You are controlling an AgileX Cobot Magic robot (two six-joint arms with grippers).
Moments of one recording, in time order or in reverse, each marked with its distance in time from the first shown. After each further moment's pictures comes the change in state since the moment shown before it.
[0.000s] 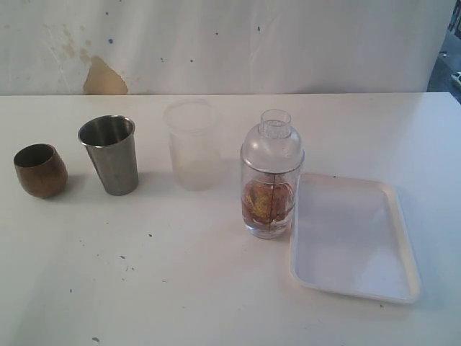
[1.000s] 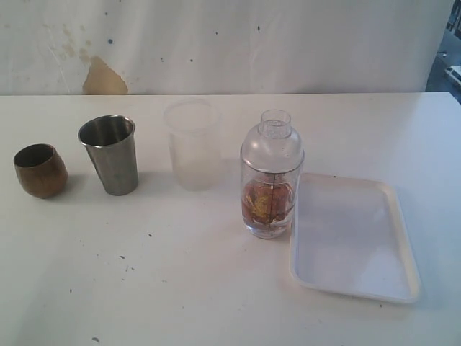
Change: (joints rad) left arm 0.002 -0.046 0.000 -0.075 0.031 0.046; right arm 0.000 0.000 0.000 0.000 0.000 0.000
